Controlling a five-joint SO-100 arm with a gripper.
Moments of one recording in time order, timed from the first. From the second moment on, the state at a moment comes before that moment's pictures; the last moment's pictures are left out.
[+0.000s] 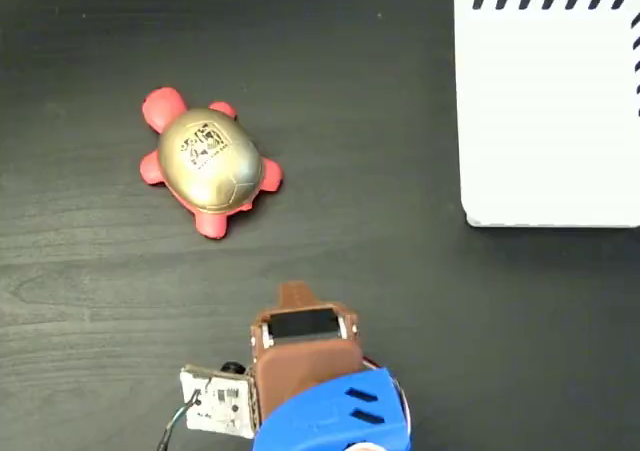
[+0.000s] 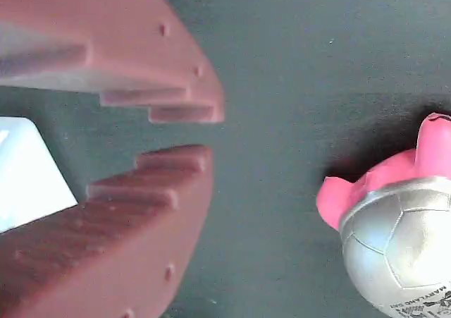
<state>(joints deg) -1.8 186.2 167.9 71.9 1.1</state>
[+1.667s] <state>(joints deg) -12.7 94.0 94.3 79.7 43.6</state>
